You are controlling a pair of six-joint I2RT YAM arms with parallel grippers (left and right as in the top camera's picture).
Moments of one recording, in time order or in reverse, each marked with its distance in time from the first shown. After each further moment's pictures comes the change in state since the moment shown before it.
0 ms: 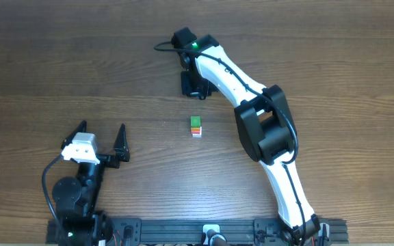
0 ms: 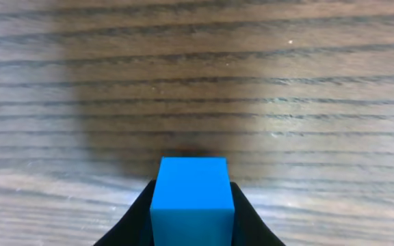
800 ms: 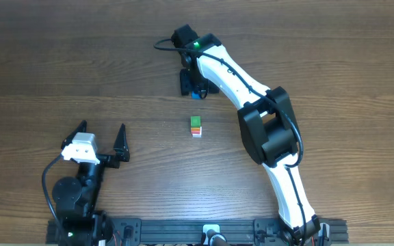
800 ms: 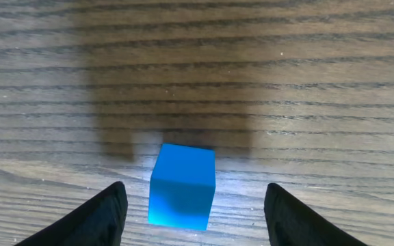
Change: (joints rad) left arm 0.000 0.000 0.000 0.000 0.000 0.000; right arm 0.000 -0.038 -0.035 0.040 0.004 -0.008
